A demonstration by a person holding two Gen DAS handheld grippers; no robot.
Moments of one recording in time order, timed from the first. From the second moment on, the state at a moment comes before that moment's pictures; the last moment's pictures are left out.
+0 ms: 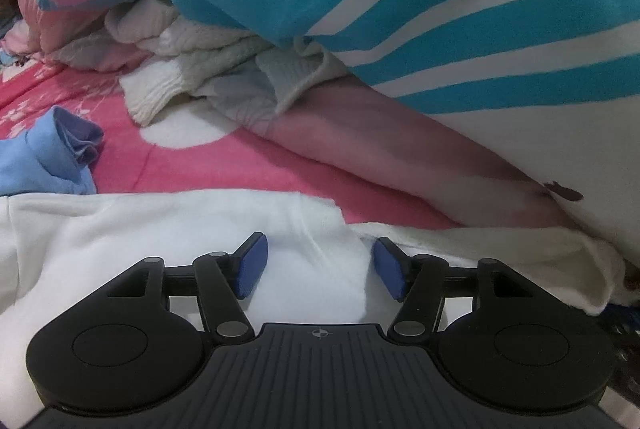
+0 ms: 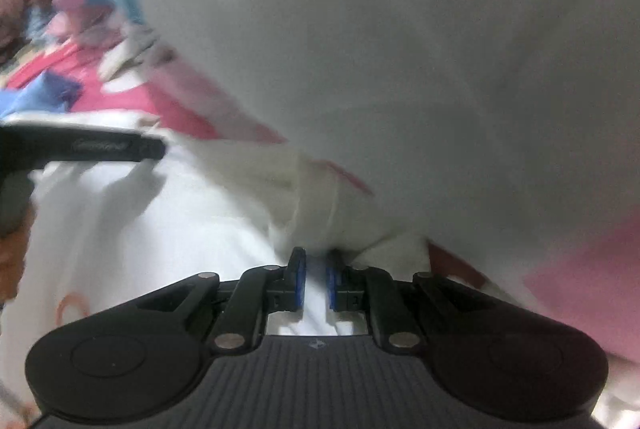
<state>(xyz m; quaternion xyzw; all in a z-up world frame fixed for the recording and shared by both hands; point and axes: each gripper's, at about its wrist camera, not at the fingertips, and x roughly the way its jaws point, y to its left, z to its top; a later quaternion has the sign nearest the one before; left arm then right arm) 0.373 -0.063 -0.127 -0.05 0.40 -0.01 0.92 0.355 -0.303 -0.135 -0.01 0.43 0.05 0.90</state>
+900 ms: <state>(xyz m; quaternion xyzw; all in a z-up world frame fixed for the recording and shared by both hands) 0.345 0.004 -0.128 -0.06 0.42 0.01 0.91 0.377 -0.190 -0.095 -0.12 0.41 0.15 0.89</state>
